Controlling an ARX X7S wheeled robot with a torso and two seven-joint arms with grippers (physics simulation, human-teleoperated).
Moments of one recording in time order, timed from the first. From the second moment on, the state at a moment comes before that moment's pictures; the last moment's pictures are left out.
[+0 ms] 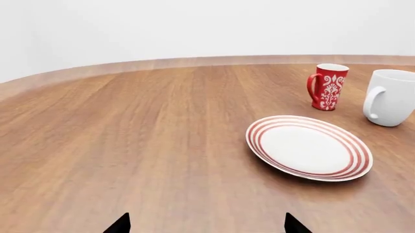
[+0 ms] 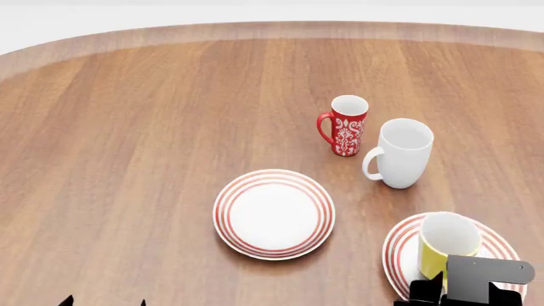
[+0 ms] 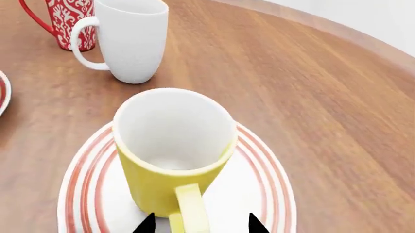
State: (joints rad) left arm -0.09 -0.28 0.38 -0.07 -0.32 -0.02 -0.32; right arm 0.77 0.25 -0.09 1.31 0.08 -0.15 0.11
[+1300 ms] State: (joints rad) left arm -0.09 -0.30 0.40 -0.06 -0.33 -0.01 -0.33; right arm -0.07 0.13 -0.11 -0.08 0.23 -0.19 0.03
